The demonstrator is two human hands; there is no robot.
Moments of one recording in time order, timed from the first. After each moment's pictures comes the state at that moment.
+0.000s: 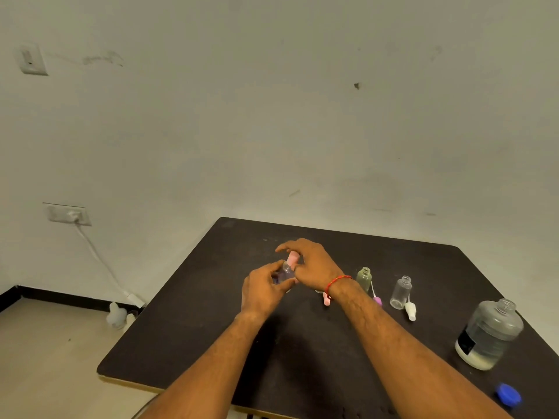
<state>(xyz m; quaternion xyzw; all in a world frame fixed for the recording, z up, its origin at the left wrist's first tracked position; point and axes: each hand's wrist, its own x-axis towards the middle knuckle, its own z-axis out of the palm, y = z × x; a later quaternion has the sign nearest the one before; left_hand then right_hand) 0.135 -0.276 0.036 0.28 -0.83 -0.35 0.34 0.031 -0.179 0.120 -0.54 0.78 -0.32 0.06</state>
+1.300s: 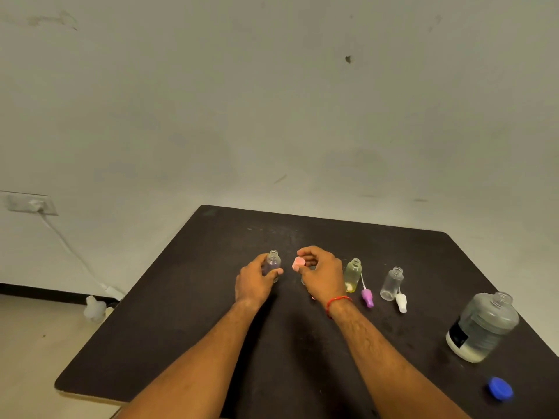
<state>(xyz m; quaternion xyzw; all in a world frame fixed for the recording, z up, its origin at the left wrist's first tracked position) 0.088 -0.299 0.005 0.36 -0.81 -0.39 0.25 0.008 -0.159 0.069 -0.33 0.81 -0.49 0.01</state>
